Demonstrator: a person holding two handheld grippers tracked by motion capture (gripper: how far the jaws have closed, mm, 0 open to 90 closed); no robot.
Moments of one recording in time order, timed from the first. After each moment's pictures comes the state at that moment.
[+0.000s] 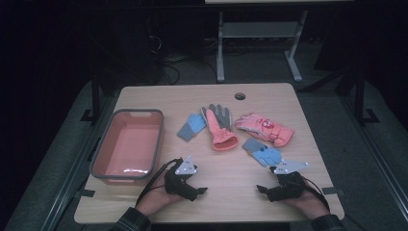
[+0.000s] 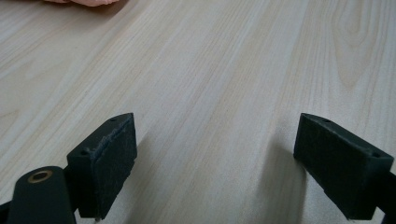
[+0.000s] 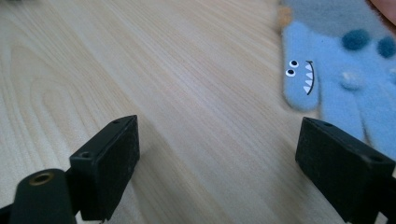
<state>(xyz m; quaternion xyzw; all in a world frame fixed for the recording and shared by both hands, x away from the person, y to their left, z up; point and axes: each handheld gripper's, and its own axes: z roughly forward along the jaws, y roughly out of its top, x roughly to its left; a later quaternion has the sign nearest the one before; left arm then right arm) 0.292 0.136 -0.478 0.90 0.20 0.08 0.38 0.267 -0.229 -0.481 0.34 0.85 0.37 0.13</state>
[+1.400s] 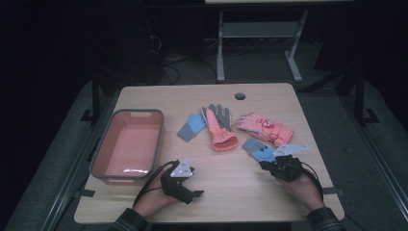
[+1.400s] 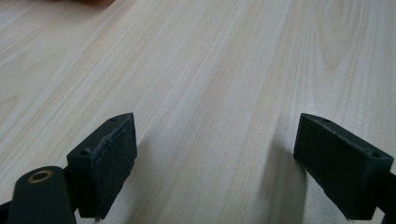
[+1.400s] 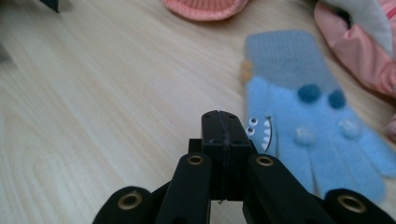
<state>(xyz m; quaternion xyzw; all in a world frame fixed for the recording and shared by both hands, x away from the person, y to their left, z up) 0.287 0.147 -0.478 0.90 0.18 0.07 0.39 0.302 -0.224 -0.451 0.37 0.84 0.38 0.12</state>
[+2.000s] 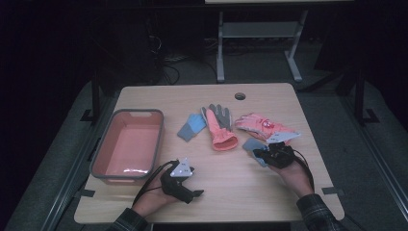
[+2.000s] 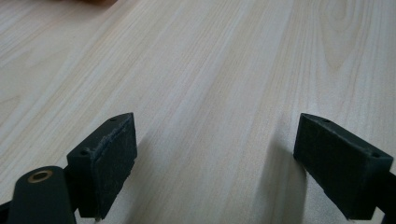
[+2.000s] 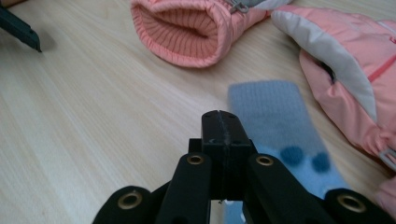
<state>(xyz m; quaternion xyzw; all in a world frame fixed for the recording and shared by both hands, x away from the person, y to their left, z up) 0.287 0.147 -0.477 0.90 0.18 0.07 0.38 0.336 -0.208 -0.443 0.37 0.83 0.39 0.12</state>
